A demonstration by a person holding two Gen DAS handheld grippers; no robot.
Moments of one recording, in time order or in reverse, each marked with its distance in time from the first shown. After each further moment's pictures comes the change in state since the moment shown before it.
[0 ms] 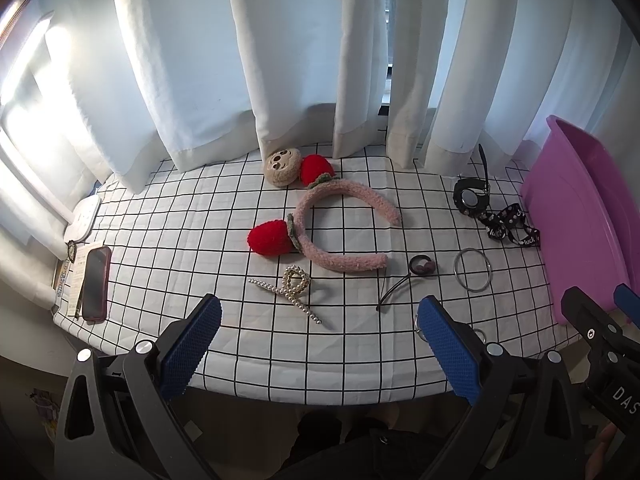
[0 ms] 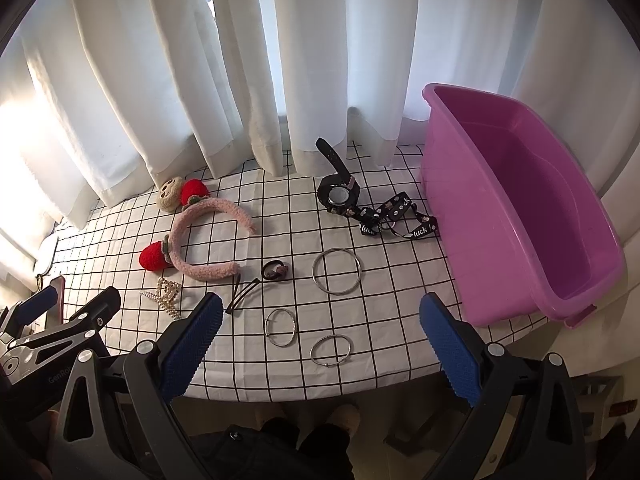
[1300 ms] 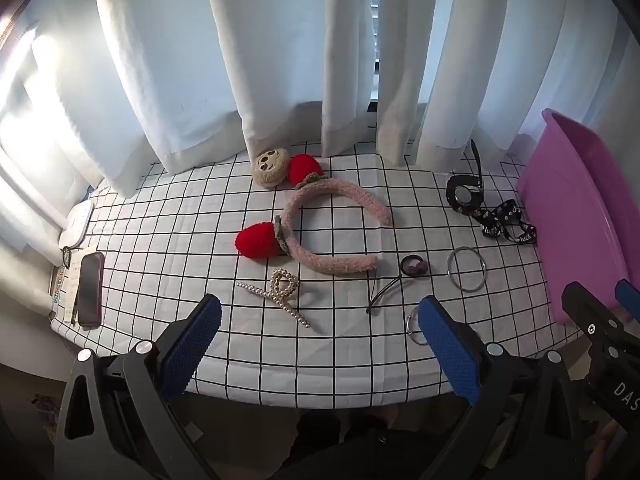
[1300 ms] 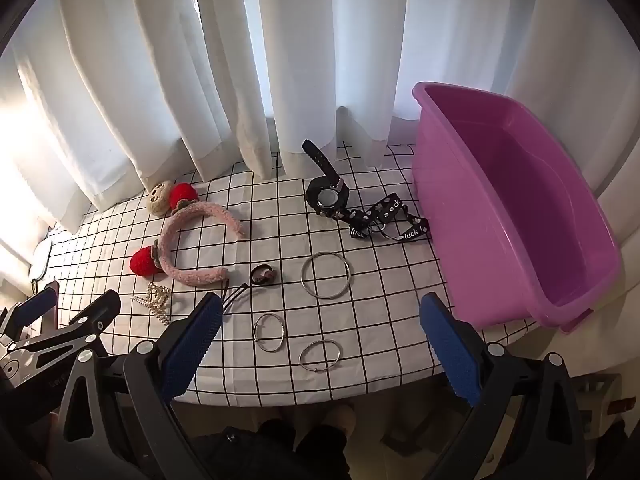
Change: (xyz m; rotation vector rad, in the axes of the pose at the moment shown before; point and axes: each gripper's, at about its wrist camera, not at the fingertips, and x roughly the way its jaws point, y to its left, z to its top) left arm 0.007 -0.014 0.003 0.022 0.006 -0.007; right arm 0.005 -0.006 0.003 0.008 0.004 -0.013
